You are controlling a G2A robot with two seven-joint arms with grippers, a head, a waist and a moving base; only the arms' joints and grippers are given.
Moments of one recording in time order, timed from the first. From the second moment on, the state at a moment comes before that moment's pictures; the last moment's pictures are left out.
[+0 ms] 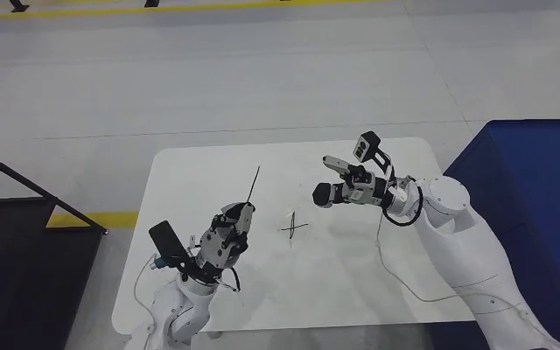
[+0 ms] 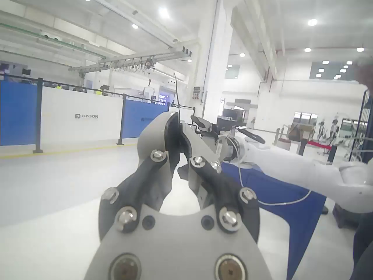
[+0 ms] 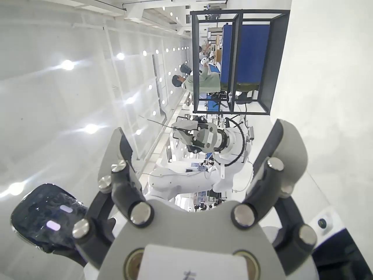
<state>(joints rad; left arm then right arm) 1.51 -1.27 -1.24 -1.86 1.15 -0.53 0.52 -0.98 -1.03 1.20 -1.54 0.69 0.15 0.98</state>
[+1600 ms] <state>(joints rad) 1.53 -1.18 -1.27 -2.03 2.68 -0.18 0.67 -0.97 -0.99 1.17 -1.68 0.53 0.39 1.19</state>
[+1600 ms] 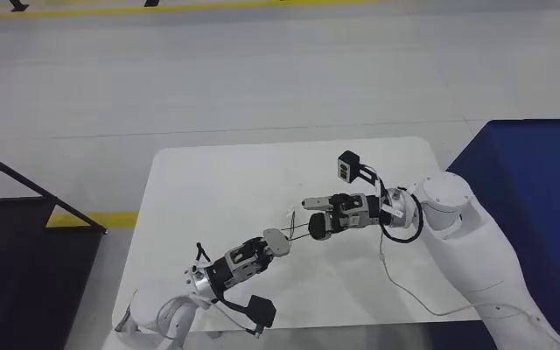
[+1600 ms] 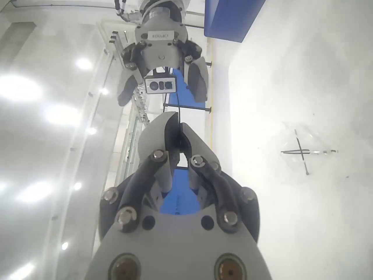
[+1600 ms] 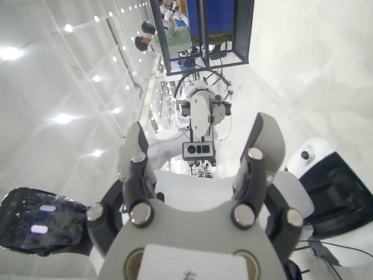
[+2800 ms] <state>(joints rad) 1.56 -1.15 -1.25 -2.07 2.64 -0.20 0.65 -1.01 -0.98 1.11 -1.75 0.49 0.32 1.27</state>
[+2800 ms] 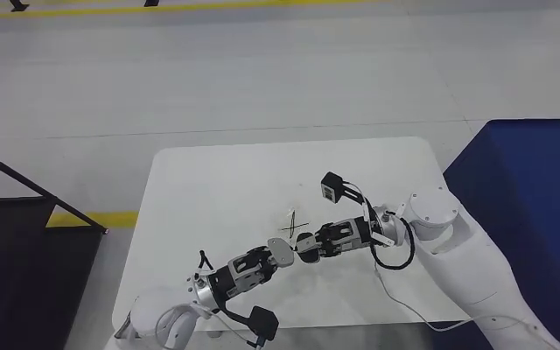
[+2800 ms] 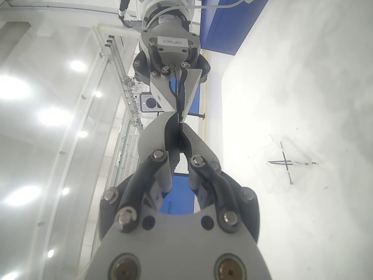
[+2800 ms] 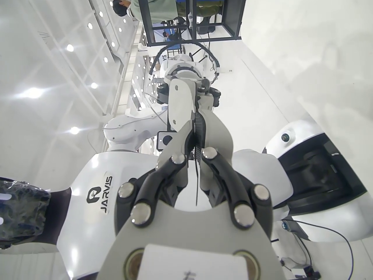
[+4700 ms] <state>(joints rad) 1.55 -1.19 -1.29 -1.87 1.19 -0.39 -0.19 -1.06 -0.96 1.24 -2.08 0.62 0.11 1.21</state>
